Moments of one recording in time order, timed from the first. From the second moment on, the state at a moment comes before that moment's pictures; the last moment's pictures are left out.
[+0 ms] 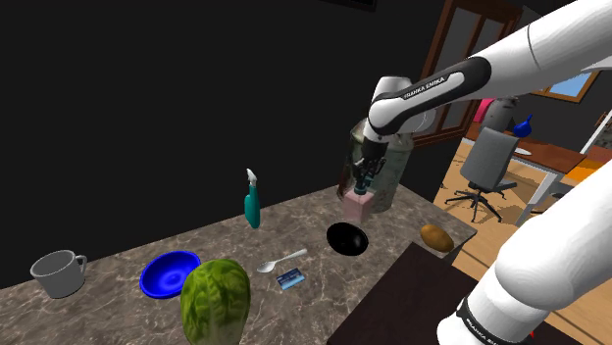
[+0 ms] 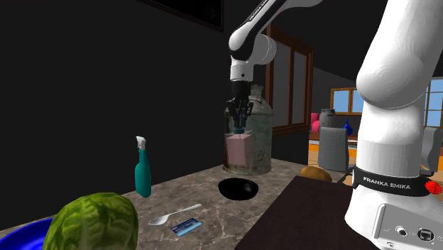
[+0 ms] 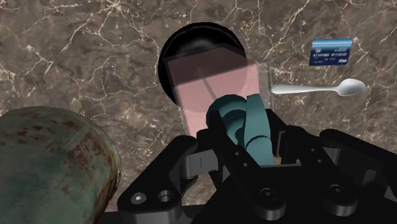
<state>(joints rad) -0.18 -0.22 -0.08 -2.47 0.03 2.26 -0.09</state>
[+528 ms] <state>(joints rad) -0.17 -0.15 -0.09 -2.52 0.04 2.38 -0.10</state>
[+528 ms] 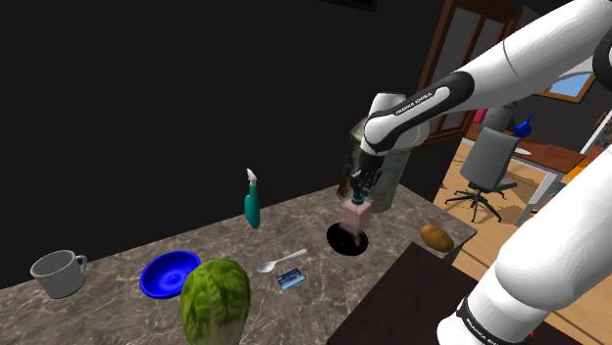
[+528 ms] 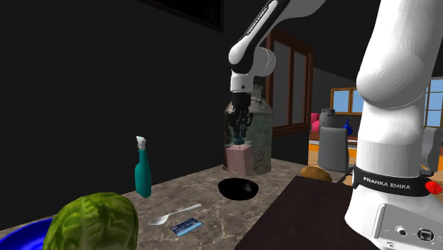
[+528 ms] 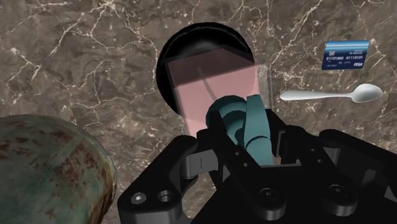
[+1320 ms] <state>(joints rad) -0.17 -0.04 -0.09 -2.56 0.06 2.51 -0.12</state>
